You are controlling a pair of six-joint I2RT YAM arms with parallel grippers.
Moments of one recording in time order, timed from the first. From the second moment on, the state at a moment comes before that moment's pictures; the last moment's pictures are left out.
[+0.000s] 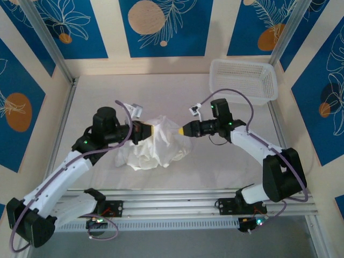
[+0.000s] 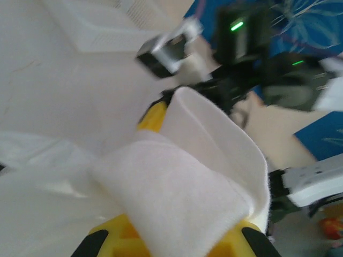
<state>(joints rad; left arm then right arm) -0.52 0.97 0.89 -0.25 0.64 -0.43 0.35 1.41 0.86 -0.20 -0.98 0.39</state>
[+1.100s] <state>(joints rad) -0.51 1.02 0.84 -0.22 0.63 -0.52 0.75 1.32 1.04 -0.44 -0.28 0.31</state>
